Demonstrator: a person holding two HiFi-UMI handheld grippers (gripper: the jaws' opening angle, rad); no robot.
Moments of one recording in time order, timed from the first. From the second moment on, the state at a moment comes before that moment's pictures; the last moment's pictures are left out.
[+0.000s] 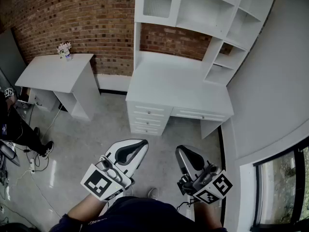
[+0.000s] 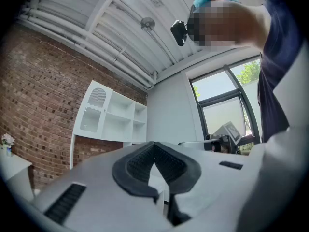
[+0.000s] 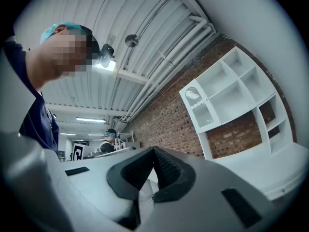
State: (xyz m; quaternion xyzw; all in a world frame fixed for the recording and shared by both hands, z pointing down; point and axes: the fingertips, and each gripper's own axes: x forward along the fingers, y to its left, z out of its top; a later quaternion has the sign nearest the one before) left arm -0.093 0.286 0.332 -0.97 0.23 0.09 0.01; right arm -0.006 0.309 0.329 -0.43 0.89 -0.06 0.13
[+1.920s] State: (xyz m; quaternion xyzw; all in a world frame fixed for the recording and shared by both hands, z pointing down) left arm -0.010 0.305 0.344 -0.96 0.28 0.06 0.03; right arm 0.095 0.331 0.354 -0.41 0.89 -0.11 0.15
